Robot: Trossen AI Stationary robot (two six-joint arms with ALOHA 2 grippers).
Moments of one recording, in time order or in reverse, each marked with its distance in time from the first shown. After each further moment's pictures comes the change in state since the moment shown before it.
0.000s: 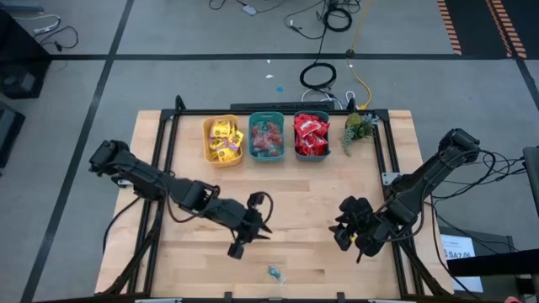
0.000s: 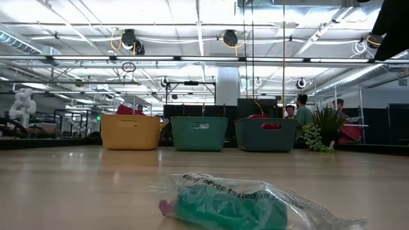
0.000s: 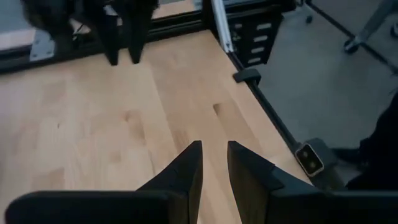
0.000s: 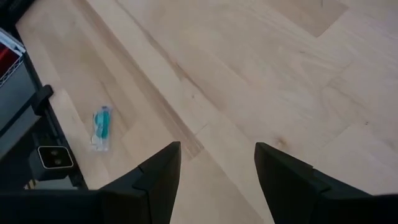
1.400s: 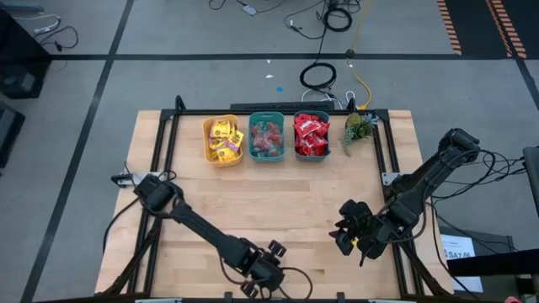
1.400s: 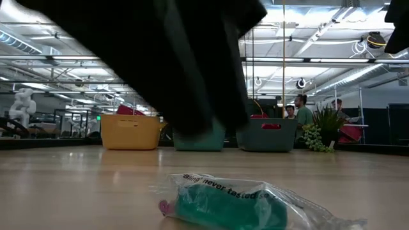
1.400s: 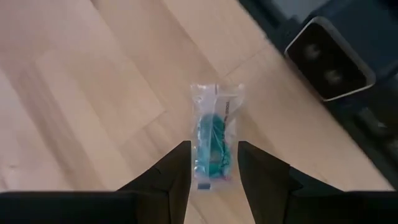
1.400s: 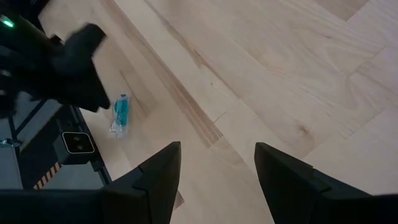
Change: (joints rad) left arm -0.164 0.645 0.447 -0.302 -0.029 0.126; right arm 0.021 0.000 0.000 0.054 -0.032 0.002
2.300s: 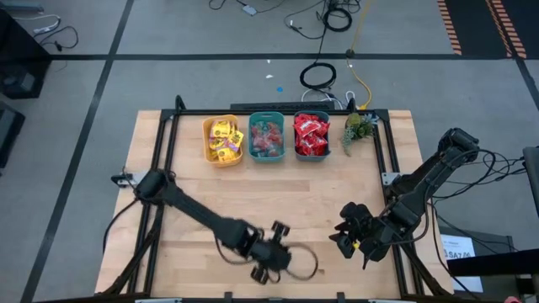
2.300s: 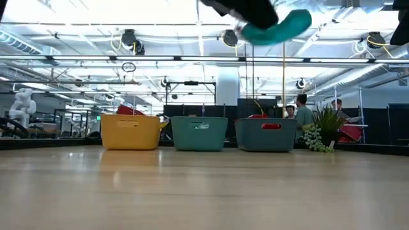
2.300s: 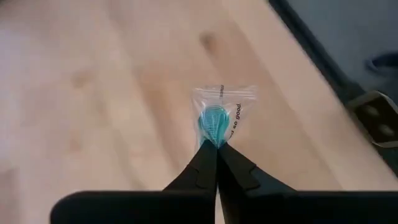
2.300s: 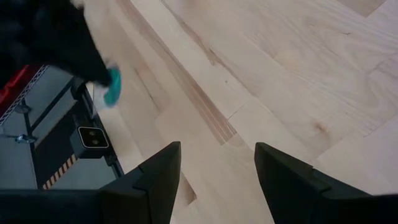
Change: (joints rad) left arm 0.075 -0.119 -0.002 0.007 -0.104 -0.027; right arm 0.025 0.000 0.000 0.039 0.009 -0.001
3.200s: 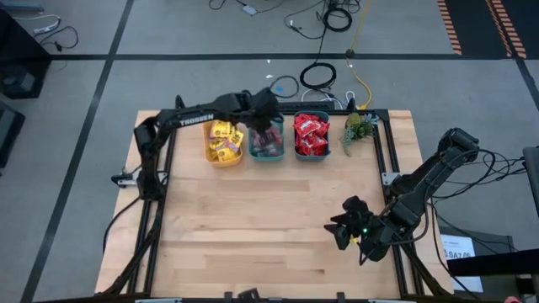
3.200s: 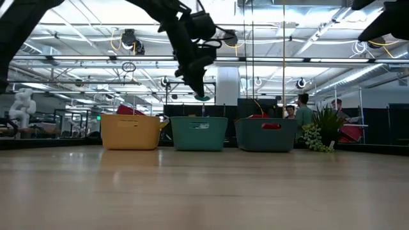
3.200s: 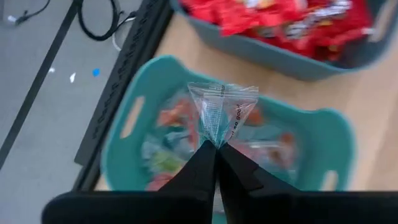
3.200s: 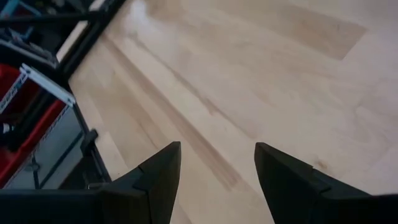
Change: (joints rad) left arm 0.921 -0.168 -0.013 -0.242 0.055 0.027; right arm -0.003 0.000 0.000 0.005 0.194 0.112
